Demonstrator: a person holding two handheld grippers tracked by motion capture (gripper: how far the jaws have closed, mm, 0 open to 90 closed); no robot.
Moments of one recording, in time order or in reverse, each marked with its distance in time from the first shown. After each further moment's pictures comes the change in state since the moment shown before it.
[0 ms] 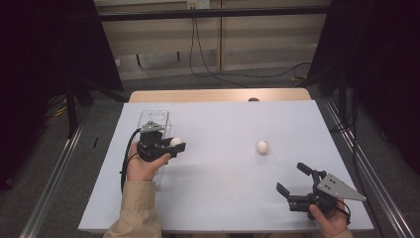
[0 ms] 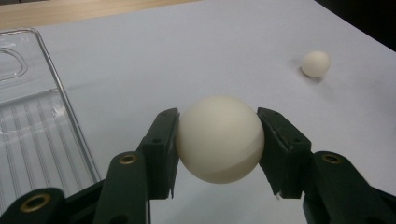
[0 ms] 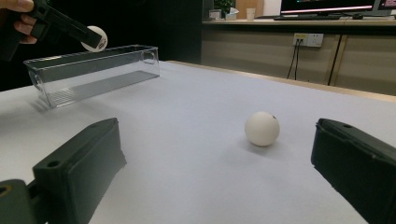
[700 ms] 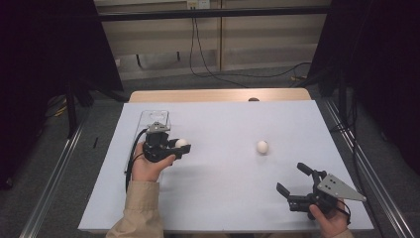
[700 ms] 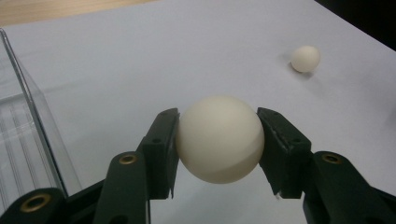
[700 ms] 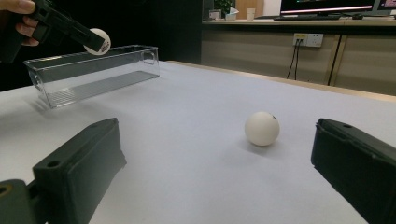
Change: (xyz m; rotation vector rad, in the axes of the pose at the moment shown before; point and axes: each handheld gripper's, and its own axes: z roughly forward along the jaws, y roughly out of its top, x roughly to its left) left arm -0.010 0.001 0.008 0.013 -0.029 0.009; right arm 0.000 0.000 0.000 0.000 0.000 -0.003
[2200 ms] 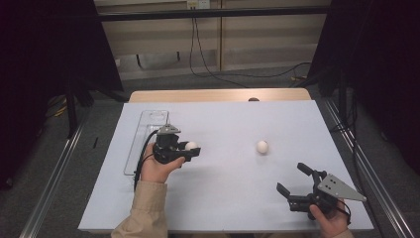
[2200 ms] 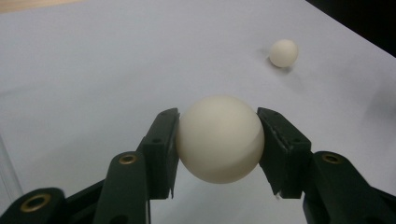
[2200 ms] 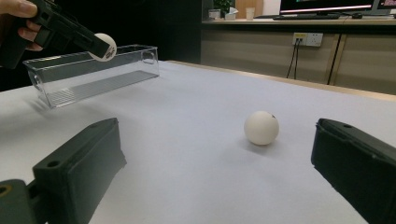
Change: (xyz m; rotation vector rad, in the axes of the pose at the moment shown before) left arm -0.016 0.002 0.017 0.025 -0.061 0.023; right arm 0.000 0.000 0.000 0.002 -0.001 0.001
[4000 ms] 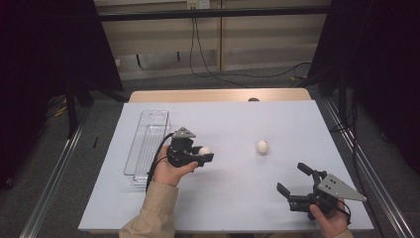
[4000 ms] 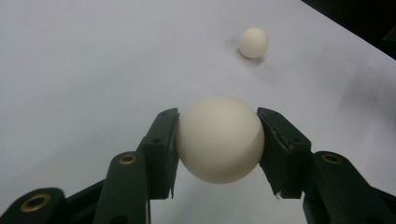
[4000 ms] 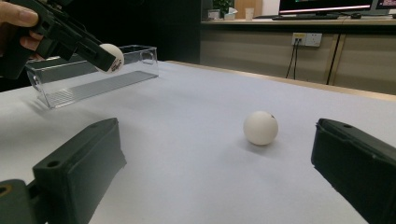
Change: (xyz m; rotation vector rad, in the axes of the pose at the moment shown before) left arm -0.024 0.000 0.024 0.034 -0.078 0.031; right arm 0.000 0.000 0.000 -0.003 -0.004 0.006
